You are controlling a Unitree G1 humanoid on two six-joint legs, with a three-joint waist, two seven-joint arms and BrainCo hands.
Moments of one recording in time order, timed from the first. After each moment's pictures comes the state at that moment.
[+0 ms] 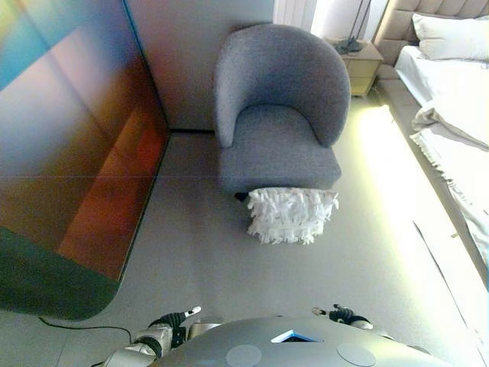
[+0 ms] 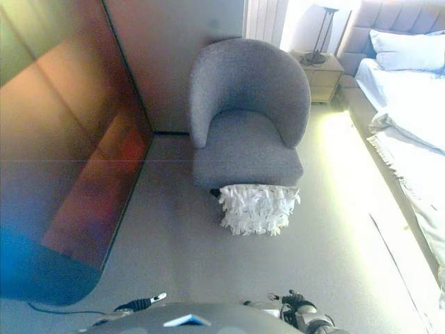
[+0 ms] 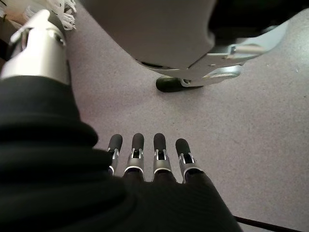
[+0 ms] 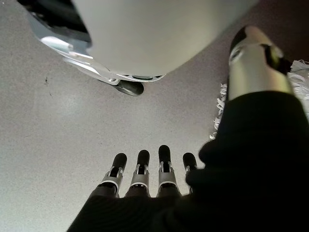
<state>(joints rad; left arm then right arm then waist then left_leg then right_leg) 0.03 0.22 -0.21 1.28 -0.29 0.14 0.07 0.04 -0.21 0.26 1.26 0.17 0.07 -0.06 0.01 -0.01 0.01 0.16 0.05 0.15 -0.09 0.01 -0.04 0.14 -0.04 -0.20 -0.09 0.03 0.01</state>
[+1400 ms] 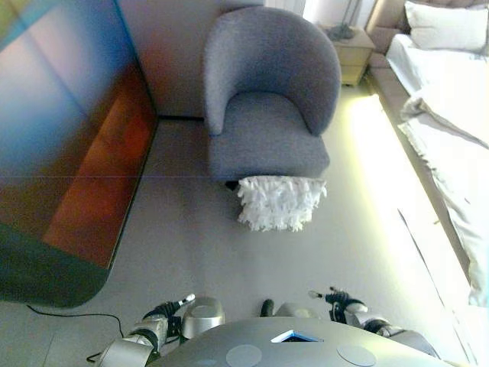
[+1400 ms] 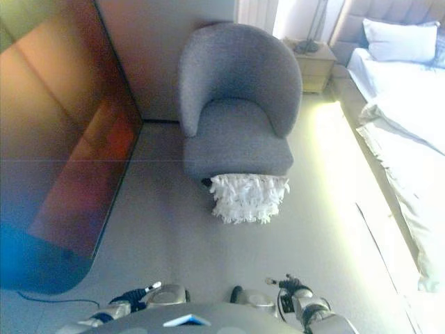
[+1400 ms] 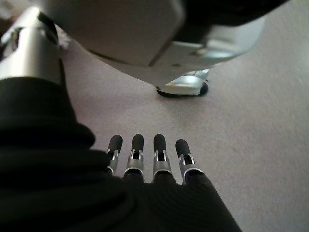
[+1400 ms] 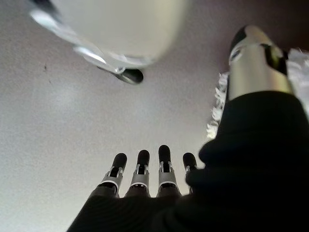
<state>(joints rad) -0.02 0.23 -0.16 1.32 -0.37 0.07 0.07 -0.06 -0.23 0.27 1.29 0.19 0.09 -0.07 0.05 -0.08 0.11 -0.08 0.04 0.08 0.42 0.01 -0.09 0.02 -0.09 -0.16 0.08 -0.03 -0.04</state>
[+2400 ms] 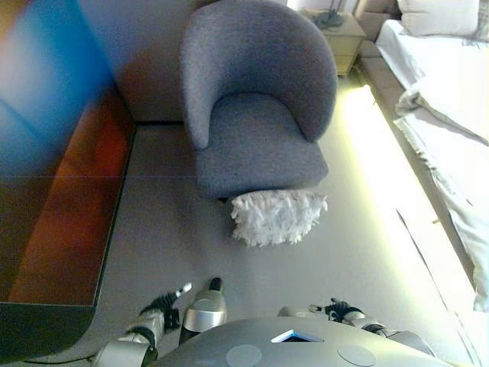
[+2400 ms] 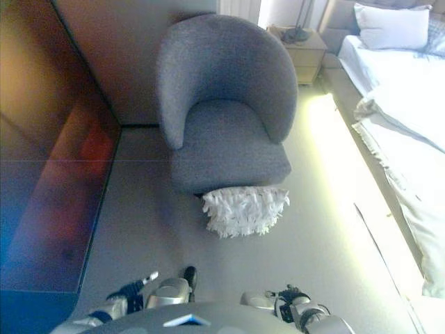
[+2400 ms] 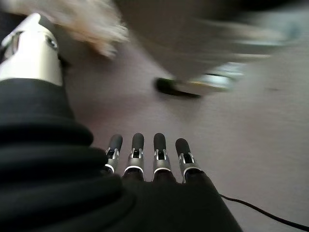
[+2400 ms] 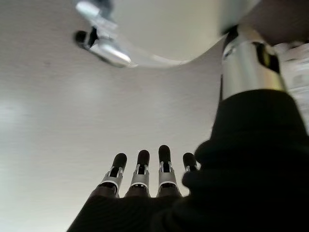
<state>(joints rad) -0.05 0.27 -0.11 1.28 -0.32 0.04 0.01 -0.05 -0.17 0.27 1.32 0.08 0.07 -0.07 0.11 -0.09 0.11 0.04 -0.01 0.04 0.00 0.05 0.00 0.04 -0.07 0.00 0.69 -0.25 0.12</state>
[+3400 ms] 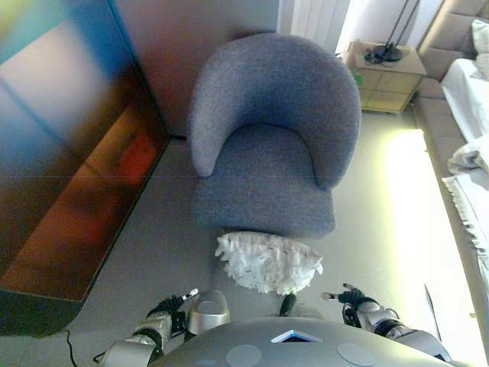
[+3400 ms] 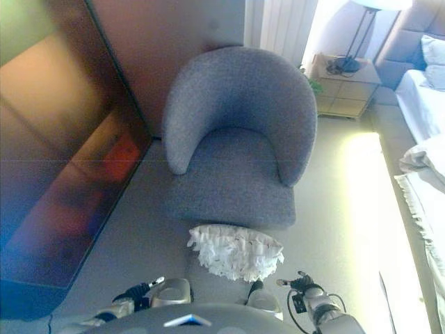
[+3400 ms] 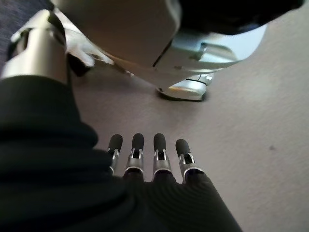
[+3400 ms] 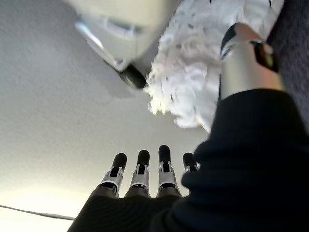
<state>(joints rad) -0.01 0.21 -0.13 1.30 -0.31 0.06 0.07 -0.03 -0.25 0.27 1.28 0.15 0.05 -0.08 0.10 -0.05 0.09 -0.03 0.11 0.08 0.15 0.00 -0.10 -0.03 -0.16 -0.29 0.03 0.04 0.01</state>
